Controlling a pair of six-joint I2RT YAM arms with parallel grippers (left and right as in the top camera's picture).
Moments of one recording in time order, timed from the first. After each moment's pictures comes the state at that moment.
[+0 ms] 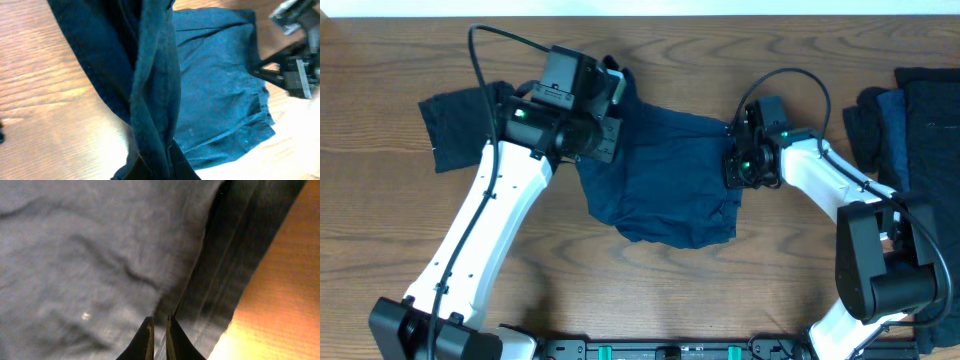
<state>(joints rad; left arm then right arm) -0.35 1.56 1.49 -1.00 0.18 -0.05 0.23 1.84 1.09 -0.56 -0.24 0.17</state>
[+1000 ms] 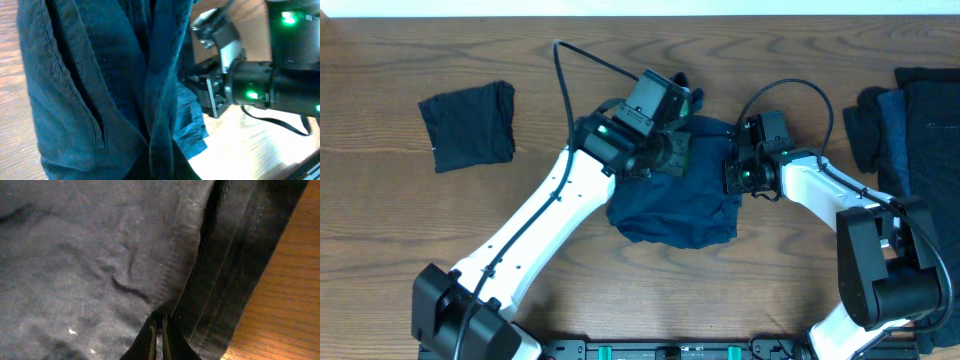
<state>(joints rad) -0.63 1.65 1.49 -0.85 0.18 -0.38 0.23 1.81 0.95 -0.36 -0.23 0.18</state>
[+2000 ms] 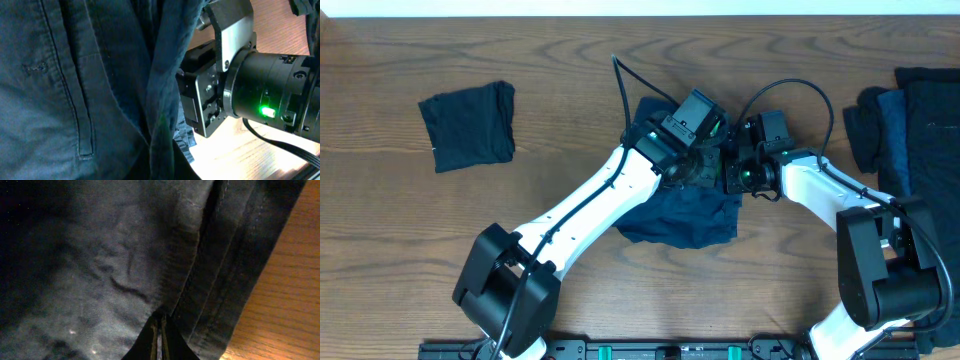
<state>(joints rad) -0.73 1.82 1.49 -0.75 0.19 -0.51 0.23 1.81 0.95 -0.36 -0.23 0.18</state>
